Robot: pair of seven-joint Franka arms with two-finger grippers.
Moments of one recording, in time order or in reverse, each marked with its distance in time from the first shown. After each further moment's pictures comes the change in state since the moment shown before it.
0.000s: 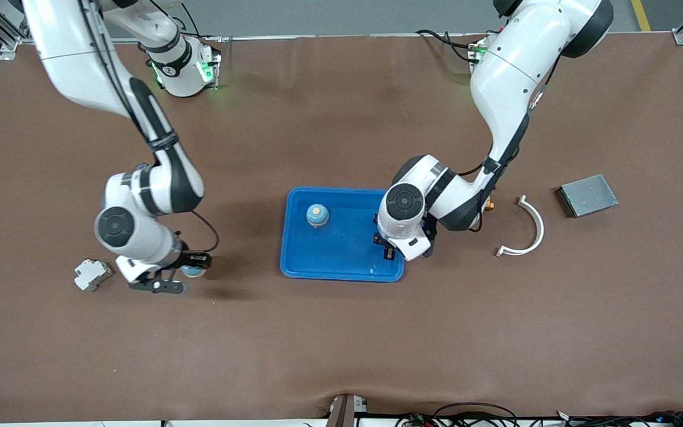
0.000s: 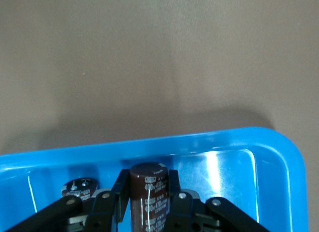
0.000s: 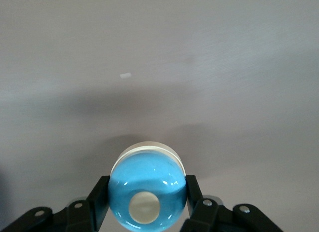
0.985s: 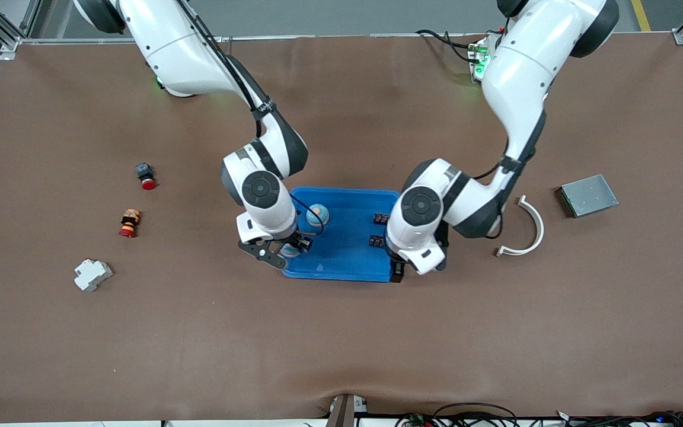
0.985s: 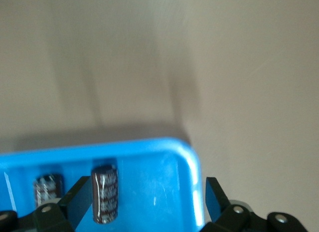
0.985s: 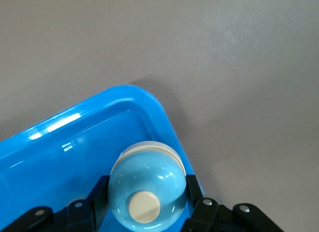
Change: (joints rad) left arm 0.061 -0.040 0.008 0.139 0.000 -0.099 0.089; right arm 0.321 0.147 -0.001 0.179 0.000 0.000 0.672
